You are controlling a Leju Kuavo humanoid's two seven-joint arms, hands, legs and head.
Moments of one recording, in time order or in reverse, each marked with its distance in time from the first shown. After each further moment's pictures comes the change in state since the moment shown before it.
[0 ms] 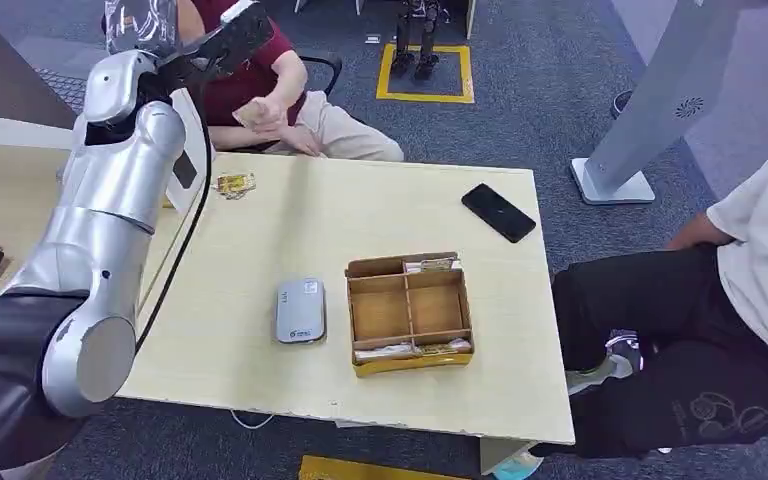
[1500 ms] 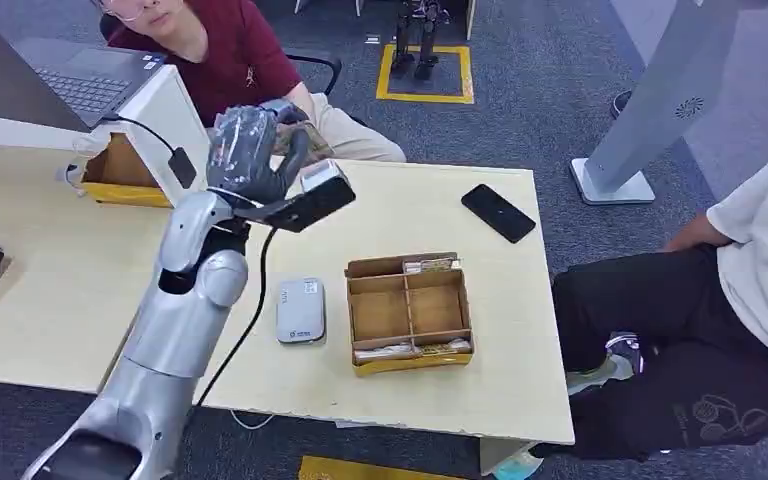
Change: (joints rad) left arm 0.492 -0.041 -0.236 -0.621 0.264 0.012 -0.182; right arm 0.013 -0.015 -0.136 0.000 0.000 -0.025 0.037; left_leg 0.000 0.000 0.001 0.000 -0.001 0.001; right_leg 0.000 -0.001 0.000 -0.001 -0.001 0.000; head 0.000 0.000
